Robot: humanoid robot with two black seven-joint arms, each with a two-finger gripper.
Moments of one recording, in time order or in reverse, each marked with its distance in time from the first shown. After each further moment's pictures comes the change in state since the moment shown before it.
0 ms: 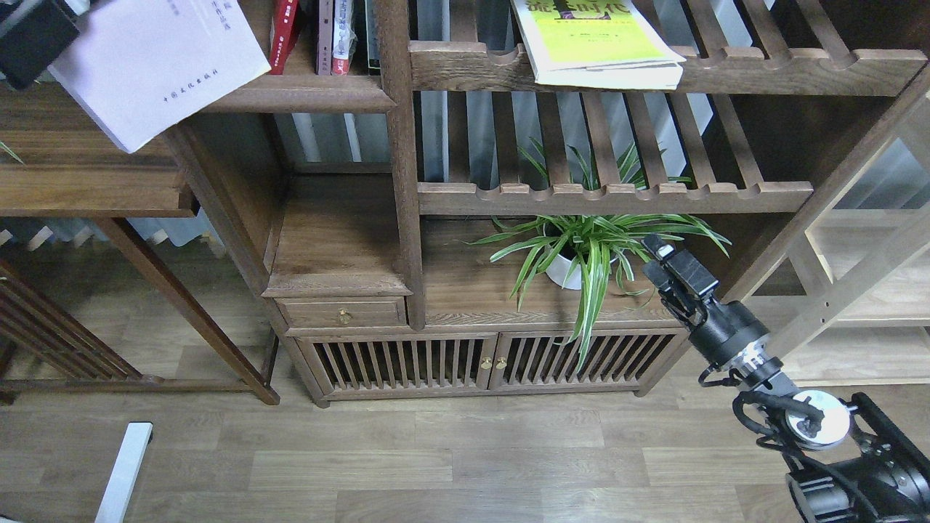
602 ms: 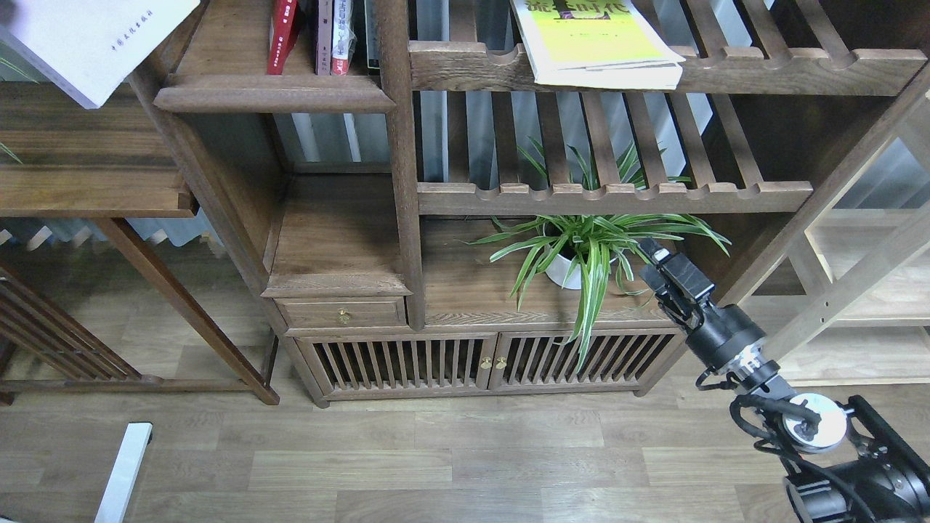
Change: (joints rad) left arm 0.009 -0.015 0.035 0.015 0.009 0.305 -0.138; right arm -0.012 0.008 -0.001 0.002 -0.007 0.000 0.000
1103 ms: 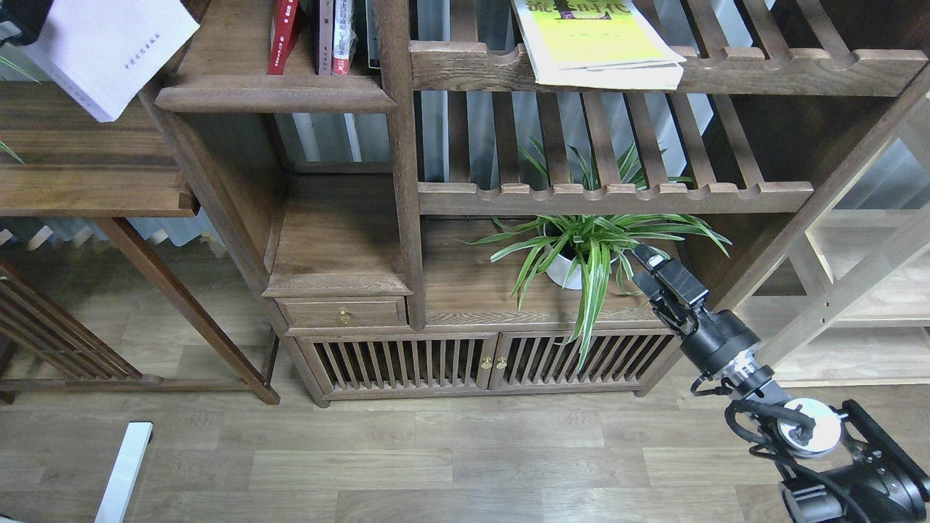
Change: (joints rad) left arm -0.092 -0.073 0.087 0.012 0.164 0.153 0.015; right arm -0.005 0.010 -0.019 0.001 0.002 0.000 0.002
